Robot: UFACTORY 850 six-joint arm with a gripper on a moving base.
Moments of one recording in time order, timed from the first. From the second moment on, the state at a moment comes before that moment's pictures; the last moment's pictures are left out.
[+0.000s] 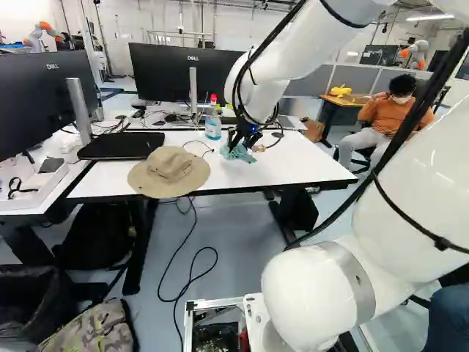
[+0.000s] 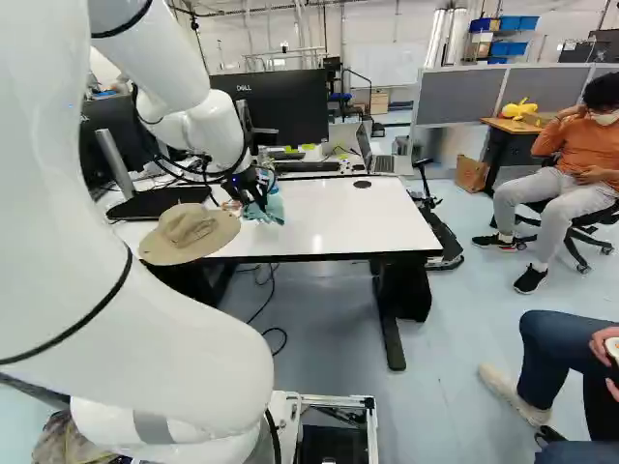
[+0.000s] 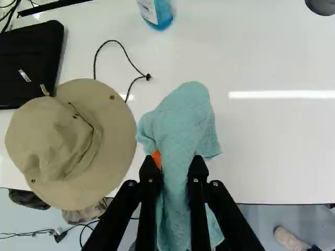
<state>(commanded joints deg) 7.9 8.7 -41.8 8.0 -21.7 0.0</state>
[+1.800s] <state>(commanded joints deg) -4.9 10.8 -44.5 8.0 -28.7 0.0</state>
